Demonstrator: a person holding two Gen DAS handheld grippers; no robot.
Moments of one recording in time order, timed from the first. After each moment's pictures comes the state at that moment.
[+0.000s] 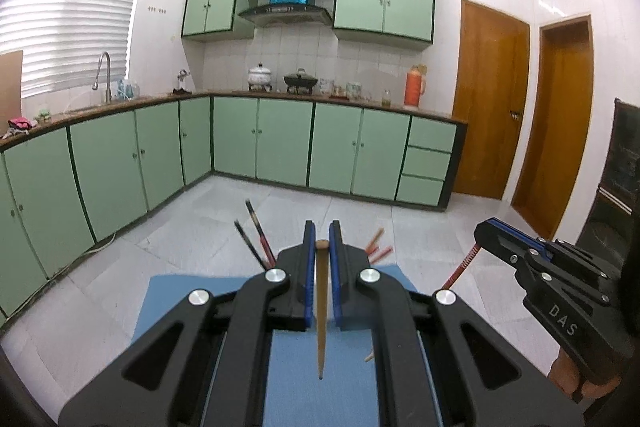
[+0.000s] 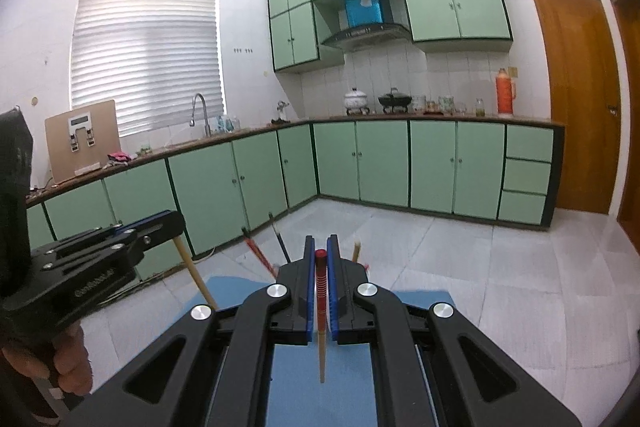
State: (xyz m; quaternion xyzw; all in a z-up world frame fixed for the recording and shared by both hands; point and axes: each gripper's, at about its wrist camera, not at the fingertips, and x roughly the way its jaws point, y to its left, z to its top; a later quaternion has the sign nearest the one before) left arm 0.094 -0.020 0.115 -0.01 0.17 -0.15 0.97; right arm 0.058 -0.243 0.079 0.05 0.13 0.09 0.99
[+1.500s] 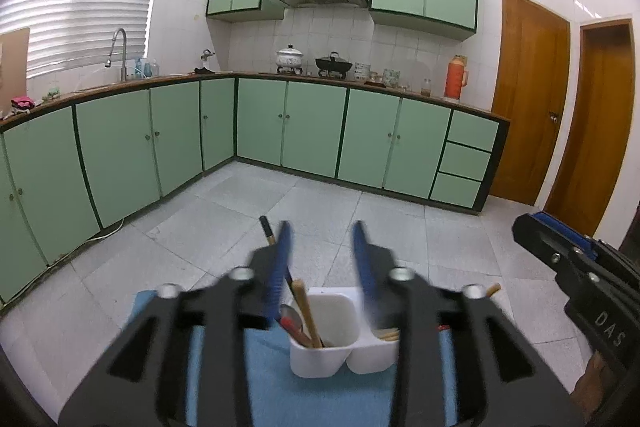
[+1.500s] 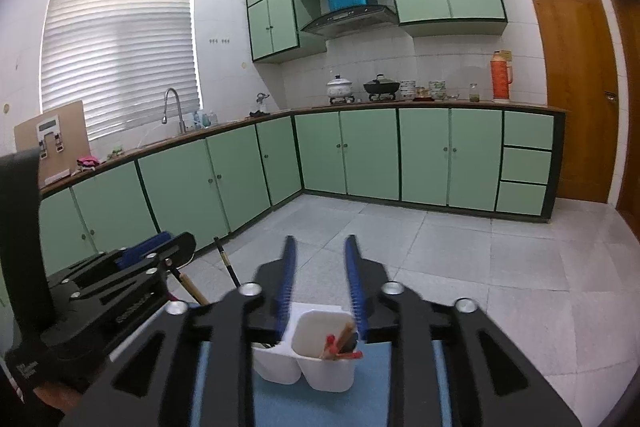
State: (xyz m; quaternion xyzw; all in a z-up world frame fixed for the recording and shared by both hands) left arm 0.242 -0.022 0.066 -0.03 0.20 -0.10 0.97; right arm 0.194 -0.249 0.056 0.06 0.15 0.06 0.98
